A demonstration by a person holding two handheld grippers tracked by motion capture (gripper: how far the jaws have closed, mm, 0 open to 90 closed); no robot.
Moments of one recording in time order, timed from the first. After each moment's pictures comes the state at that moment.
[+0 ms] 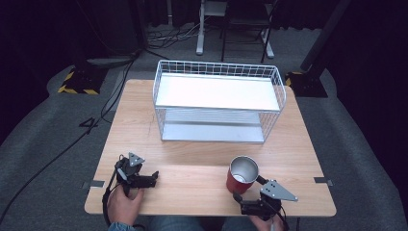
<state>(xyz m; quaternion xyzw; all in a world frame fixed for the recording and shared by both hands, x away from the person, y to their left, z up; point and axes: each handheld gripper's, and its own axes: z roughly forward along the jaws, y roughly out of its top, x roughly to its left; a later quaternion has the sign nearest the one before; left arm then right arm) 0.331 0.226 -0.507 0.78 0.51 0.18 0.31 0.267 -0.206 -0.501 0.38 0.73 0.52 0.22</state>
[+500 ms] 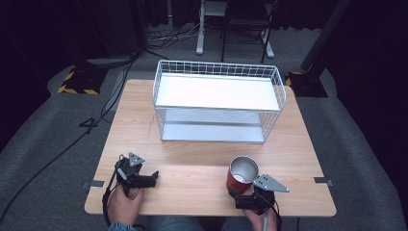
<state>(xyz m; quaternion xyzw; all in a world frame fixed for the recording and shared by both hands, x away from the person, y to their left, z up) 0.331 0.226 -0.507 0.78 0.51 0.18 0.31 0.283 -0.193 -0.505 0.41 0.74 0.49 0.20</state>
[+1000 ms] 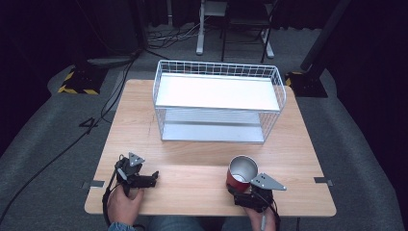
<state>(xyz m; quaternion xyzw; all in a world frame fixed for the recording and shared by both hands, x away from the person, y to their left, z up) 0.331 0.226 -0.507 0.78 0.51 0.18 0.31 0.285 -0.188 -0.504 0.41 0.75 0.47 0.20</state>
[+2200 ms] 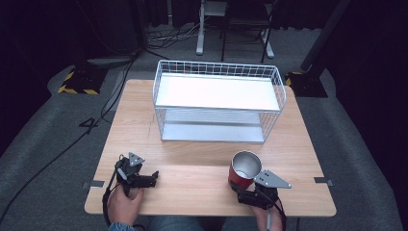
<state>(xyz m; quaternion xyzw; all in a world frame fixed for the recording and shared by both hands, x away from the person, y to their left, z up) 0.331 0.226 -0.507 0.78 0.52 0.18 0.31 0.284 -0.193 -0.475 0.38 0.77 0.47 0.22</state>
